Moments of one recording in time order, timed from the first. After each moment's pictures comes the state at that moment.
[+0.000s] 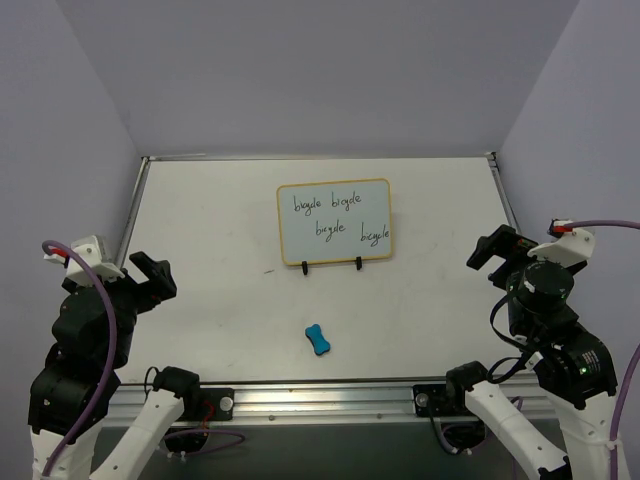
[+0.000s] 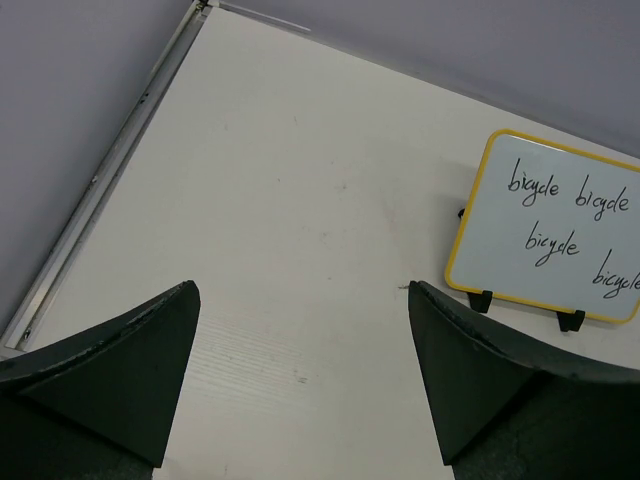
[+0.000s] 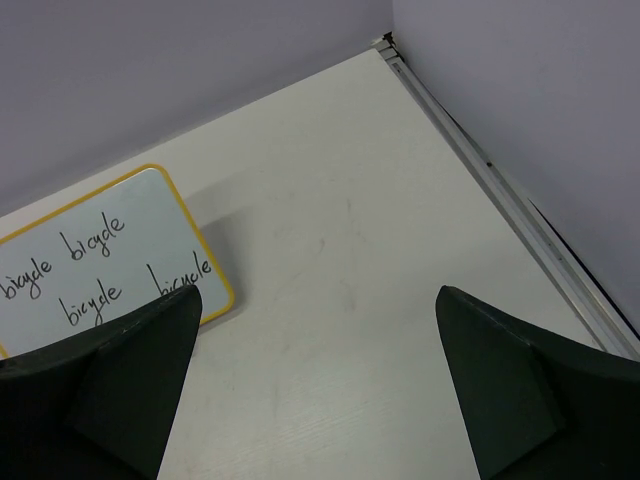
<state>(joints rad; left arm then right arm) -0.30 0.48 1.15 -0.93 -0.44 -0.38 0.33 0.58 1.13 -0.84 0.60 0.40</state>
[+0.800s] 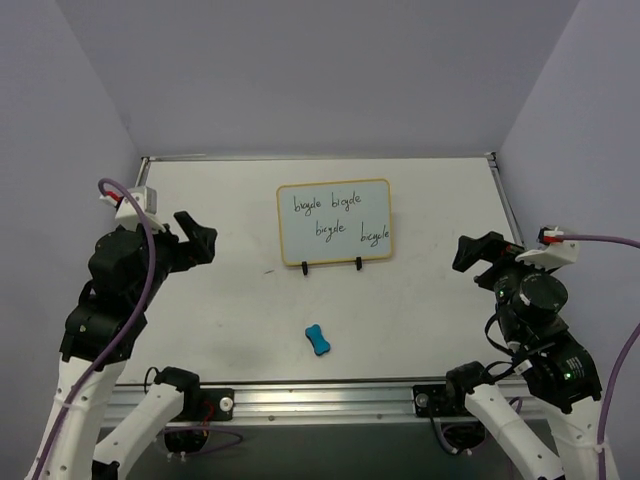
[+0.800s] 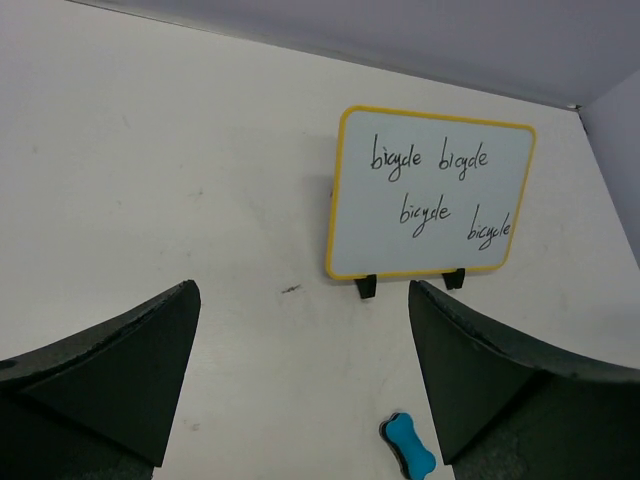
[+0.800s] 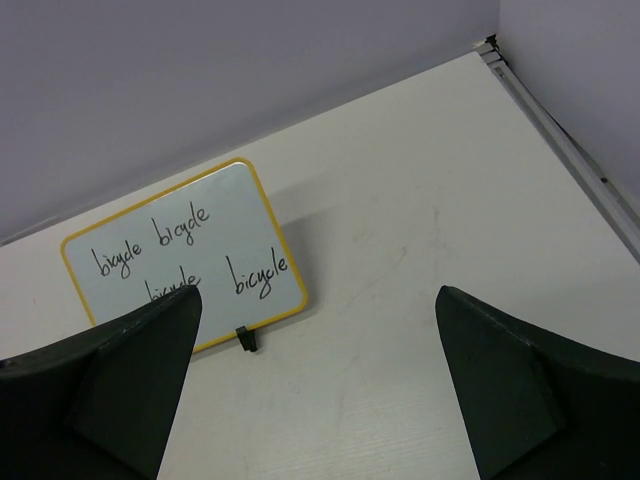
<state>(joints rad) -0.30 0.74 1.15 -0.69 -0.13 -0.41 0.33 0.48 0.97 -0.65 0.45 0.42</state>
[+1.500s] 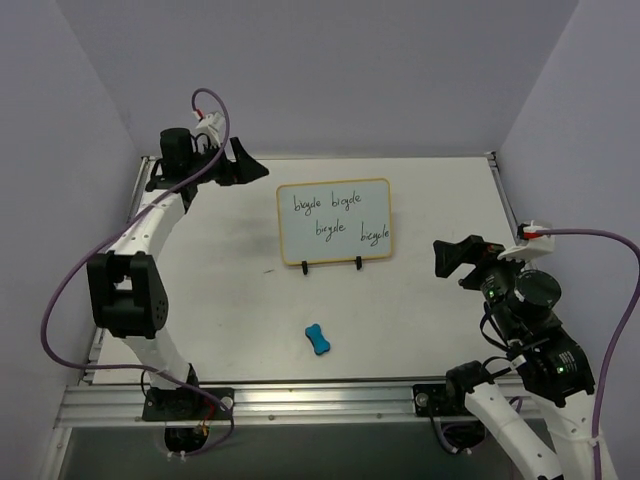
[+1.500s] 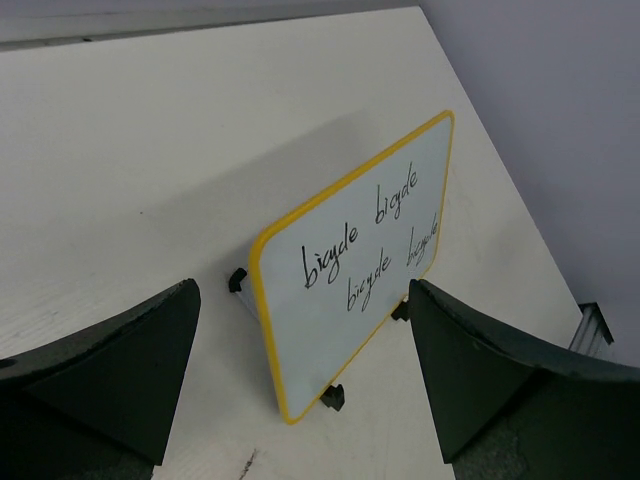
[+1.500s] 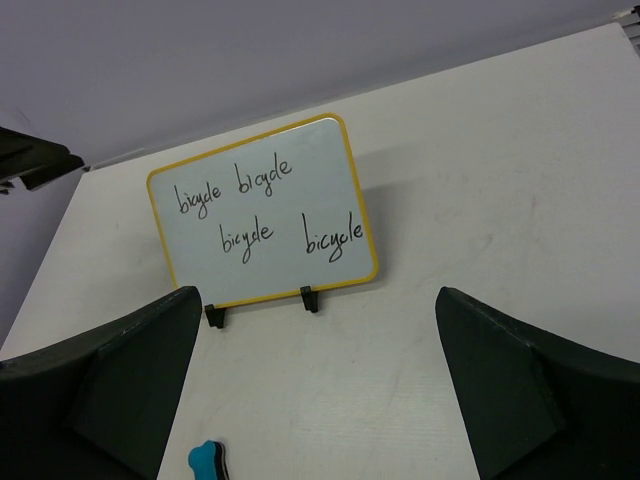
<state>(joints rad) -0.07 1.74 1.49 -0.12 0.70 -0.38 0.33 0.49 0.93 -0.59 0.20 0.42</state>
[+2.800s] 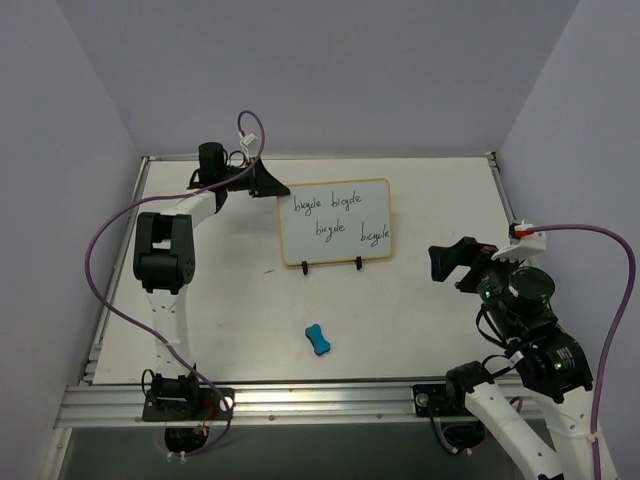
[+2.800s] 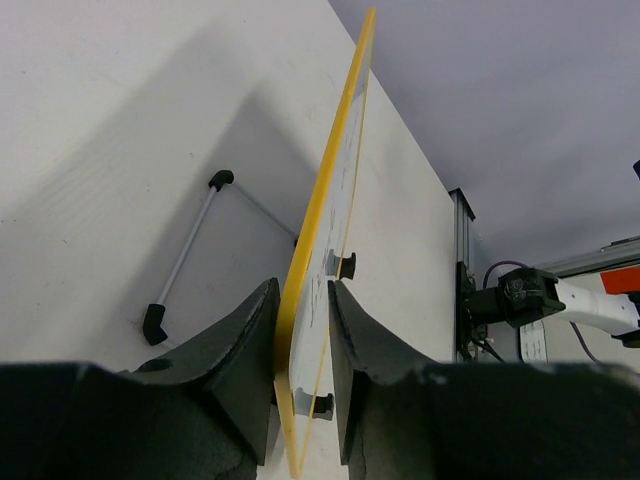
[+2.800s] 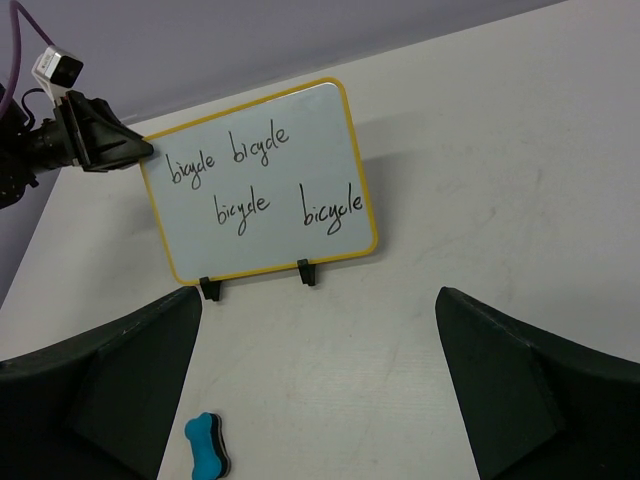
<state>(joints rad) -0.11 2.24 1.65 0.26 1.19 -0.58 0.33 0.51 0.93 -0.64 0.16 0.43</state>
